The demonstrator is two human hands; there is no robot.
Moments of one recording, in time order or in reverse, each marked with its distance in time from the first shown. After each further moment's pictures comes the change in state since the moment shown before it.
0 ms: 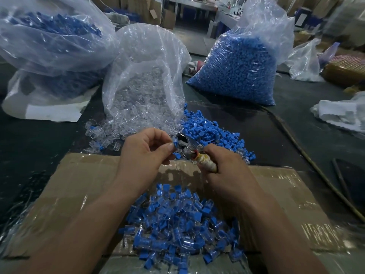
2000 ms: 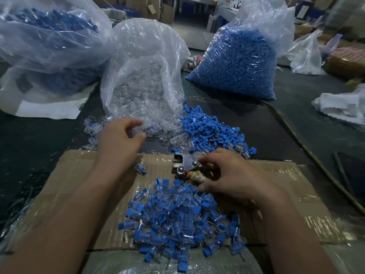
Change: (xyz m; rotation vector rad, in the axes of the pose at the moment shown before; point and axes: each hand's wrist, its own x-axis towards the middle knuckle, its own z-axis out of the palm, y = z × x) left_hand 0.028 -0.031 -0.027 0.449 0.204 -0.034; right_hand 0.000 0.015 -0.010 -0.092 -0.296 0.031
